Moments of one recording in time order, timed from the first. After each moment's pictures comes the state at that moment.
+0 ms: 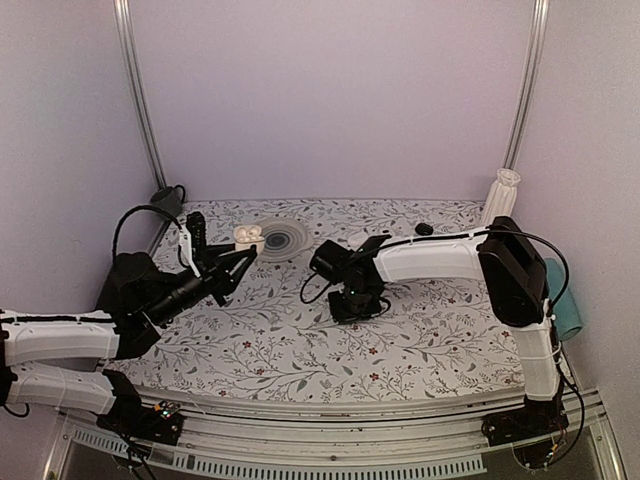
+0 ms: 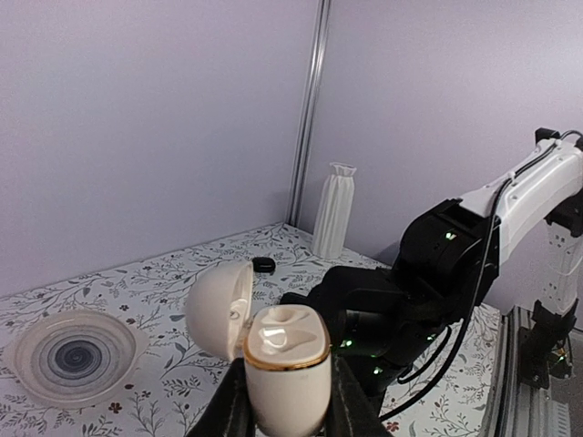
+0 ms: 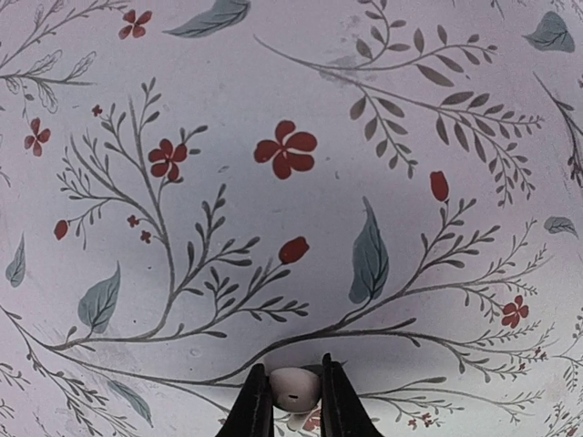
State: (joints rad) left arm -0.72 1.03 0.35 0.83 0.15 -0.18; right arm 0.97 2.19 1.65 -0.80 0.21 0.70
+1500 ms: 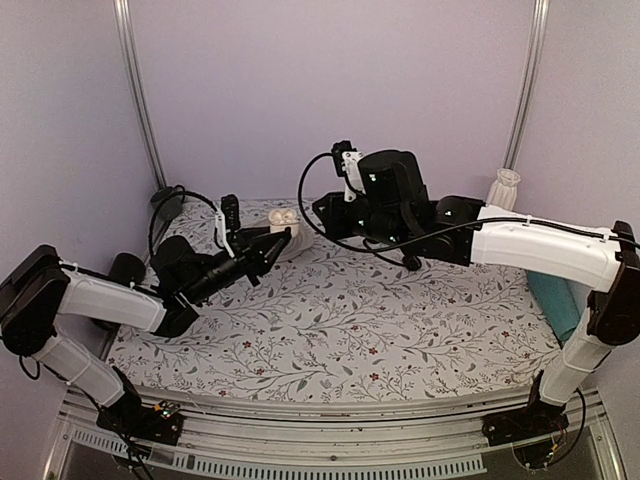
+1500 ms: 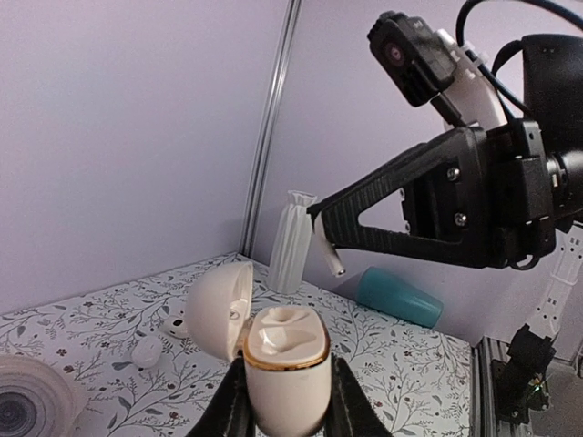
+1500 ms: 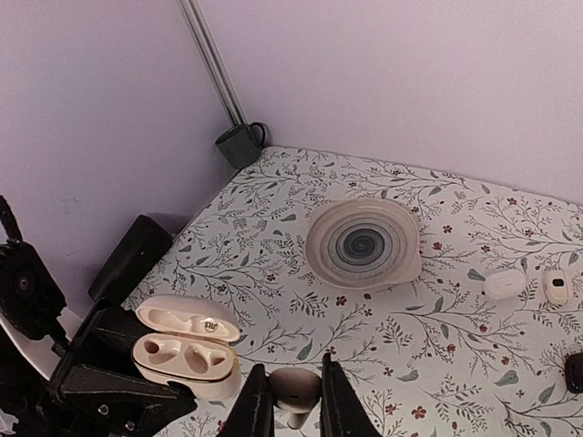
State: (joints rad) left arm -0.72 1.46 0.53 1.18 0.24 -0.28; right arm 1.04 1.66 1.50 -0.18 0.33 0.41
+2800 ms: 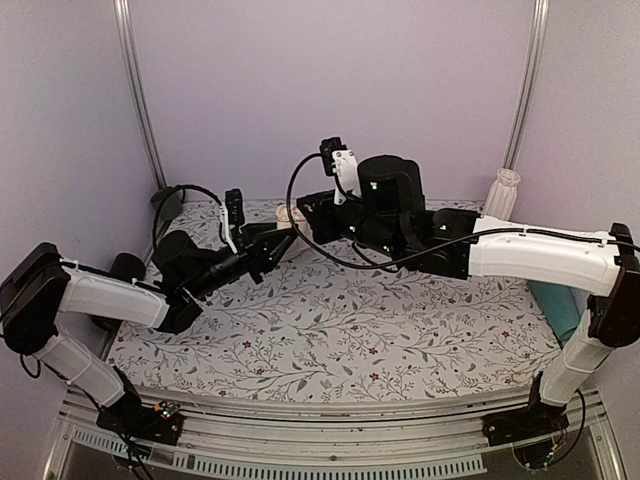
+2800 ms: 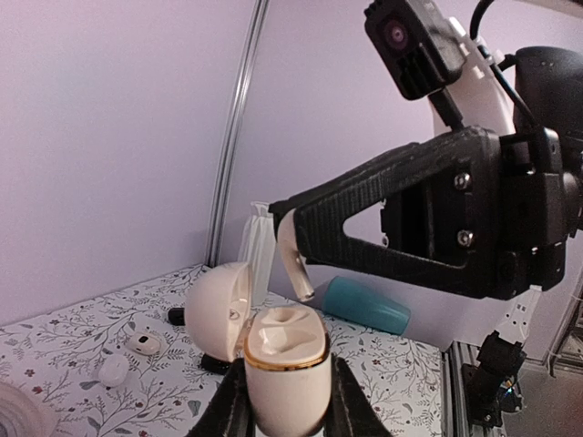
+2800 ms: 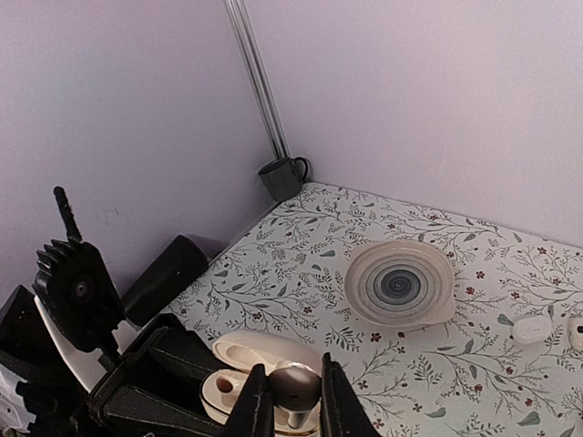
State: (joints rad) left arm -0.74 1.48 0.58 1.19 0.33 -0.31; right arm 1.11 1.66 1.46 0.01 0.34 0.33
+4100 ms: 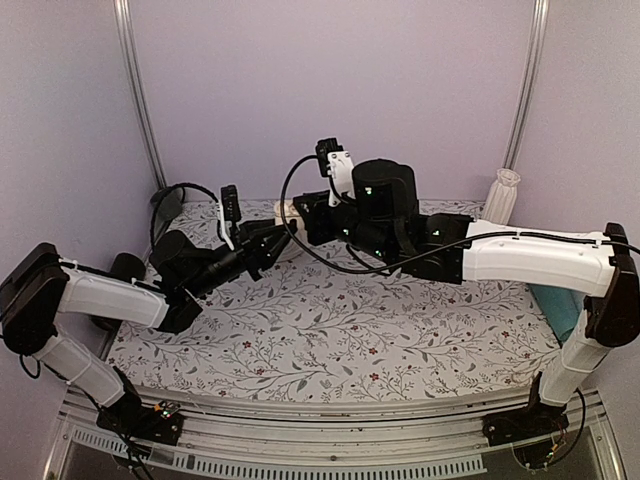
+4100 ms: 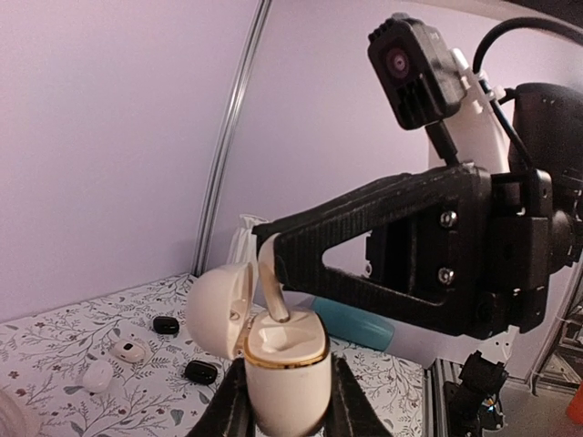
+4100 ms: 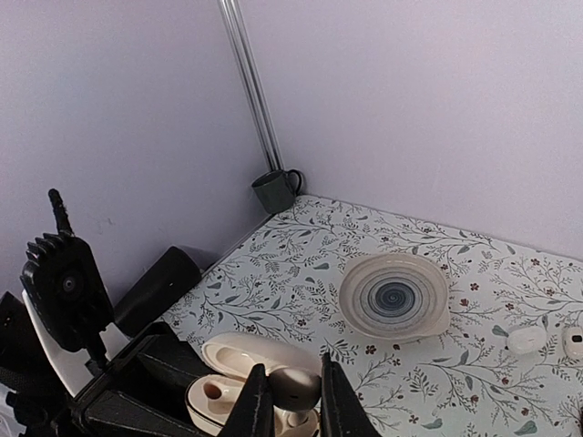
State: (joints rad) left arm -0.74 1.48 0.59 1.23 0.33 -0.38; right arm 1.13 1.68 1.46 0.06 0.38 0.30
